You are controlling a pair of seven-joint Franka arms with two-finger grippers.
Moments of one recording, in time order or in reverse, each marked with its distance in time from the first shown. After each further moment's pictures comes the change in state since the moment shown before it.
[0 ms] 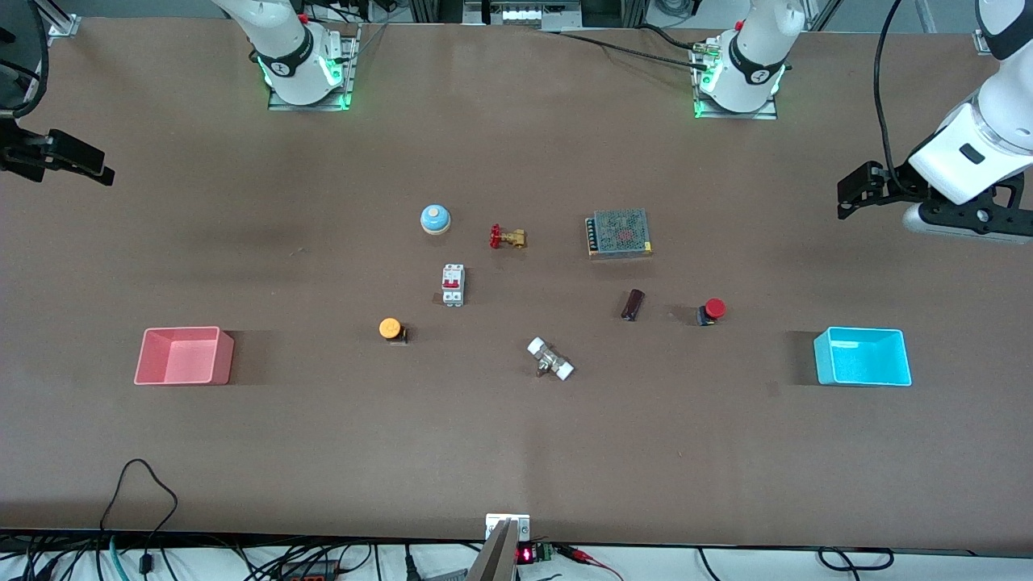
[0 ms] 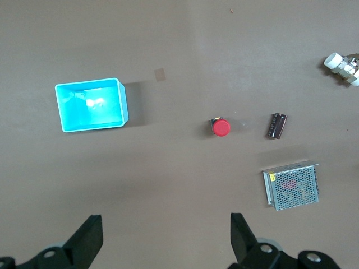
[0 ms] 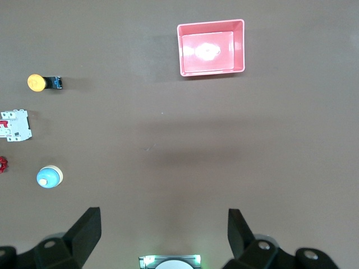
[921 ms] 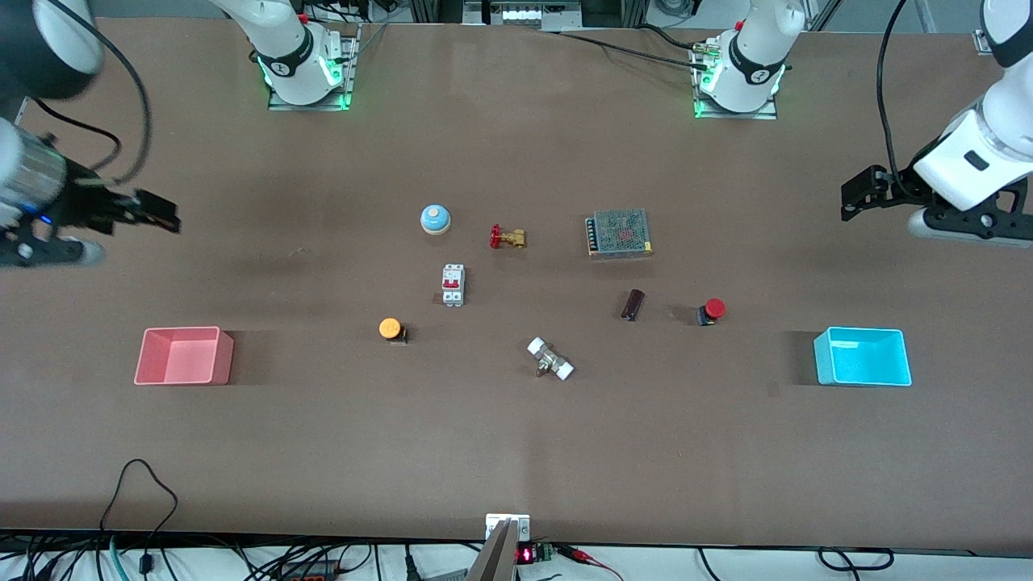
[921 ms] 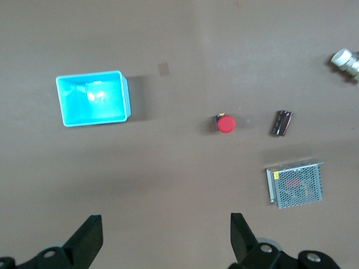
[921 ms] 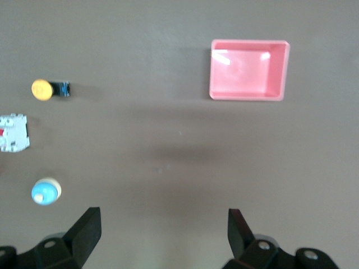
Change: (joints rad) left arm 0.010 0.030 0.009 -0.001 0.000 -0.024 -0.001; right arm 0.112 0.159 0.010 -0.019 0.002 0.167 0.025
